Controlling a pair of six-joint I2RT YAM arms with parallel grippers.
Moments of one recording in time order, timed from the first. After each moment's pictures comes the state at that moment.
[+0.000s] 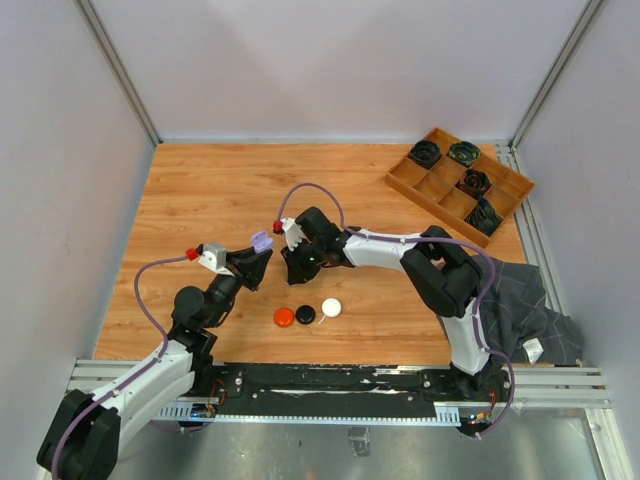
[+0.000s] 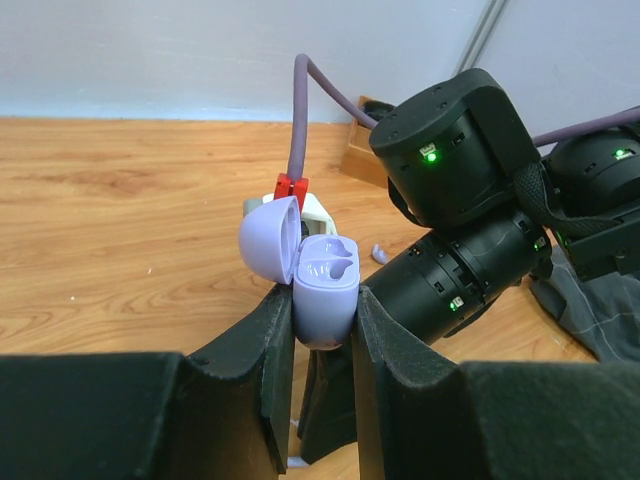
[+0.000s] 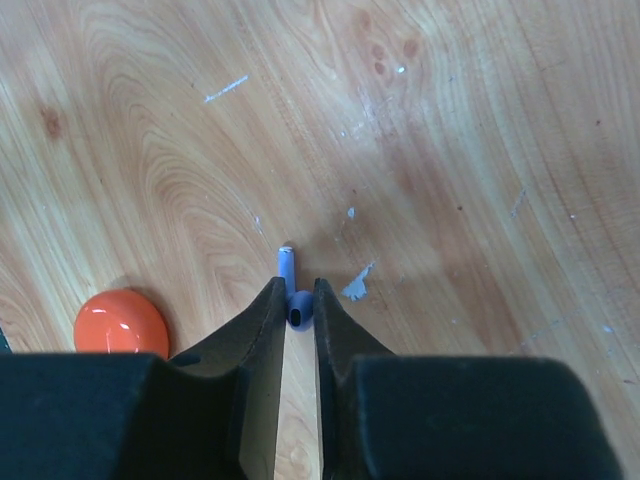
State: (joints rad) left arm -0.45 0.68 0.01 0.89 0.06 -0.31; right arm 0.86 2.05 1.32 -0.13 -0.43 0.07
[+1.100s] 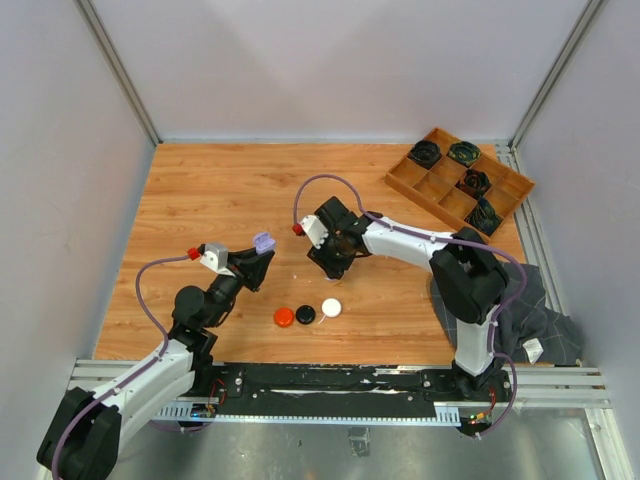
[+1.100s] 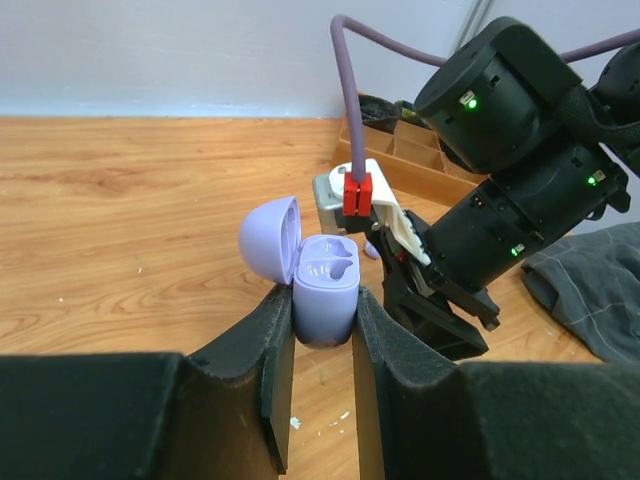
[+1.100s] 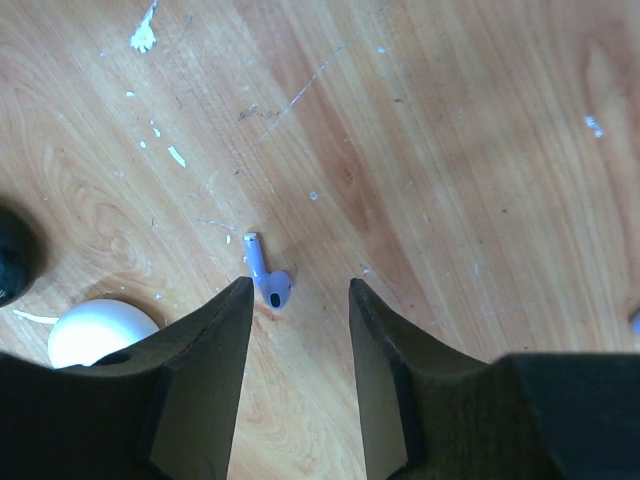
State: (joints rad) left arm -0.45 0.69 0.01 0.90 0.09 -0.31; right arm 0.78 1.91 1.32 -0.54 -0.17 -0.27
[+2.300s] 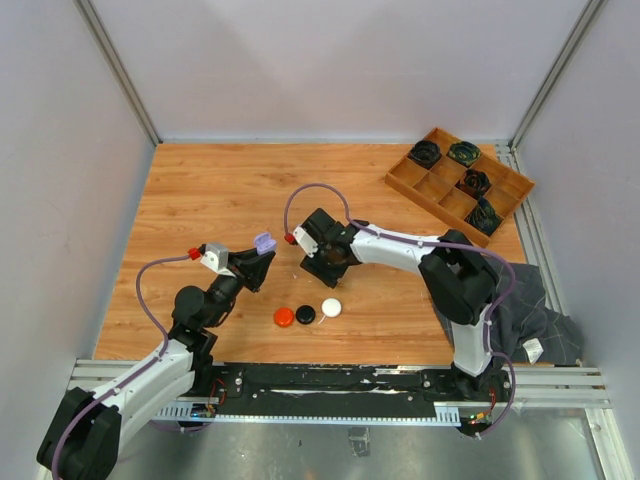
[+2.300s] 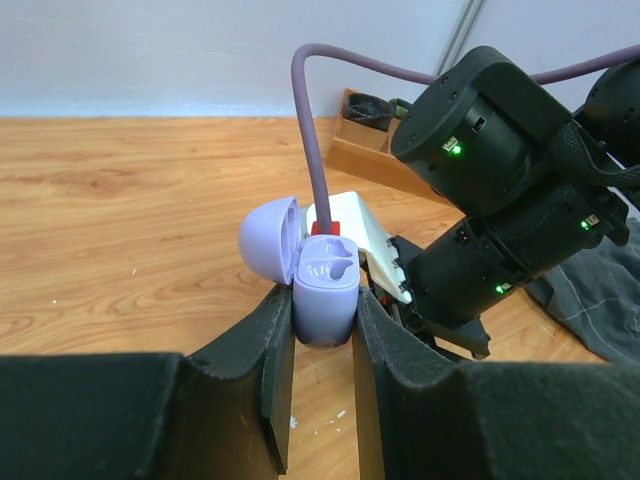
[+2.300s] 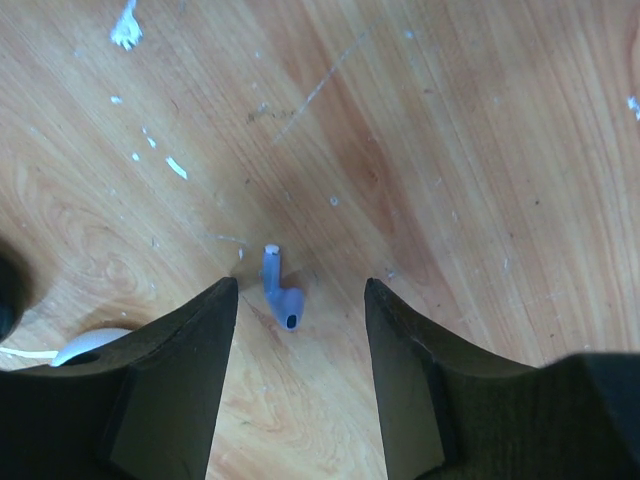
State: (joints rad) left arm -0.45 0.69 0.01 0.90 0.10 -0.31; right arm 0.87 1.95 1.34 -0.56 -0.01 -0.20
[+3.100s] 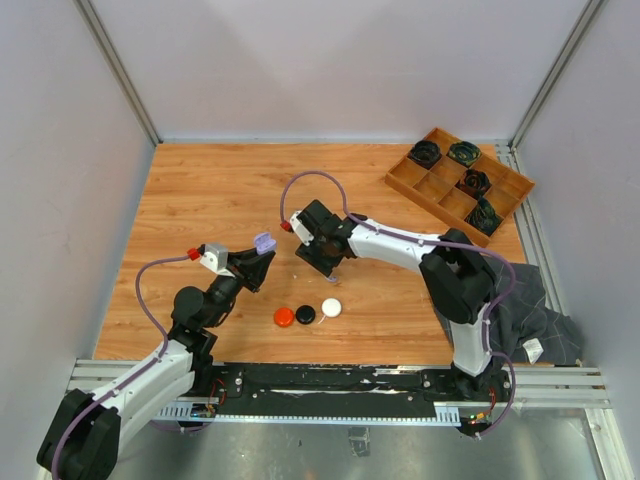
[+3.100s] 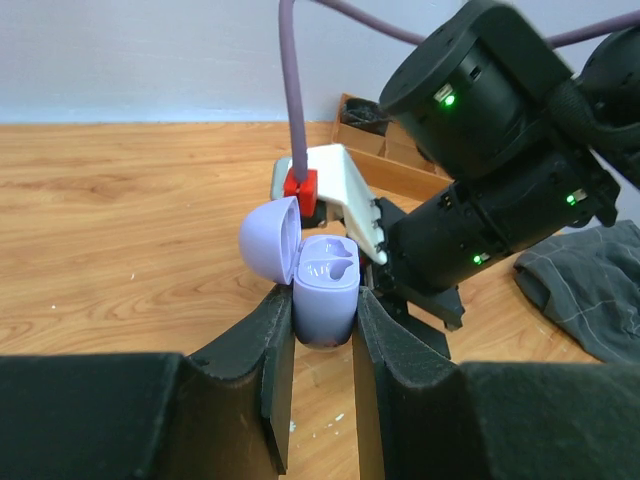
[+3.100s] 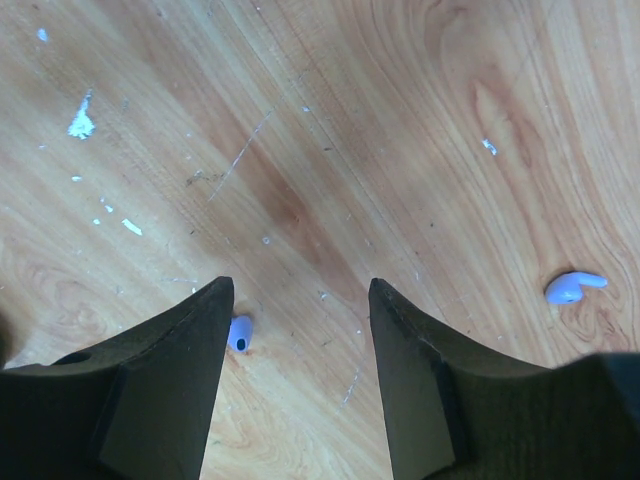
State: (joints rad) left arm -0.45 0.68 0.01 0.90 0.11 -0.31; right arm 0.87 1.94 1.42 -0.55 0.10 -0.18
